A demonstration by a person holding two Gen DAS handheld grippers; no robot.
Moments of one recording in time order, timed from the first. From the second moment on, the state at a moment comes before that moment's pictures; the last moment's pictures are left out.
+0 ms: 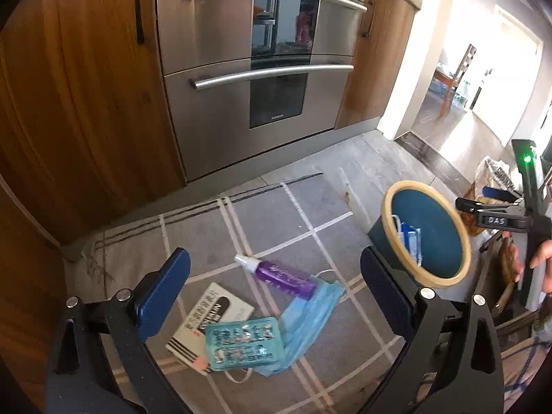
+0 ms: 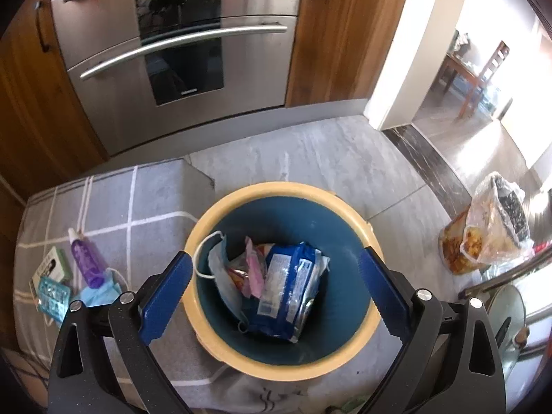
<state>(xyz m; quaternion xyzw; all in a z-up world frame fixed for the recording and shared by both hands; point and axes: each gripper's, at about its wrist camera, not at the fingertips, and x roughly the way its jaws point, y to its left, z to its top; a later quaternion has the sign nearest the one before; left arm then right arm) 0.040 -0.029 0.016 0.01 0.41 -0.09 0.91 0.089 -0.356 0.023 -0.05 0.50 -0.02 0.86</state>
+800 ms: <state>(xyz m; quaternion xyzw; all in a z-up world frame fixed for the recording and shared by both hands) 0.028 0.039 -0.005 -0.01 0.45 -0.06 0.89 0.098 -0.205 -0.029 -0.09 0.54 0.14 0.83</state>
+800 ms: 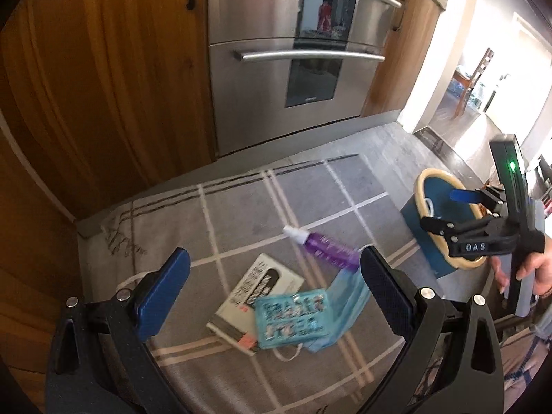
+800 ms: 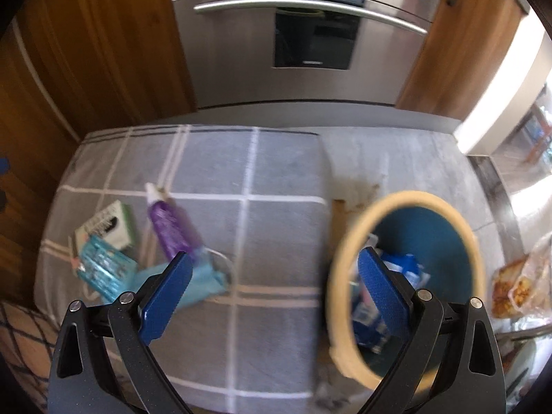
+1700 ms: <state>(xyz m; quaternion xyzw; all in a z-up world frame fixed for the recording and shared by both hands) 0.034 0.062 -0.019 -0.03 0.48 -0.07 0.87 0.120 -0.091 -0.118 -0.15 0.60 0.20 0.76</state>
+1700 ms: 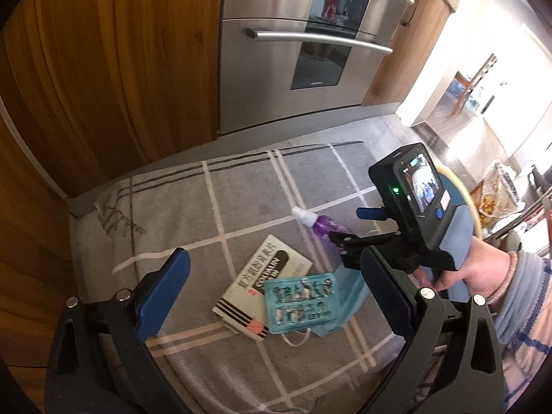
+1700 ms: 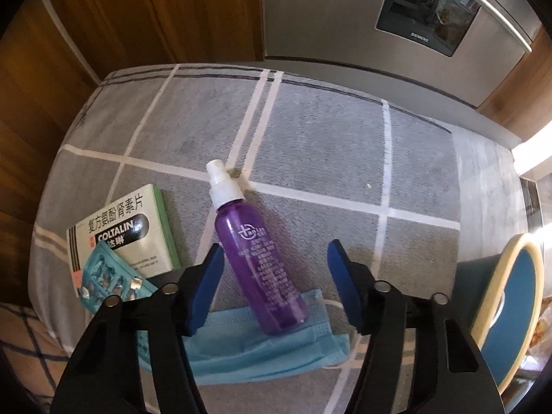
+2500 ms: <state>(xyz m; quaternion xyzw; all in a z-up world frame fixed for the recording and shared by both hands) 0.031 0.036 -0.079 0.04 0.54 -0.08 0.84 0.093 -0.165 -0.021 -0.04 0.55 0.14 0.82</state>
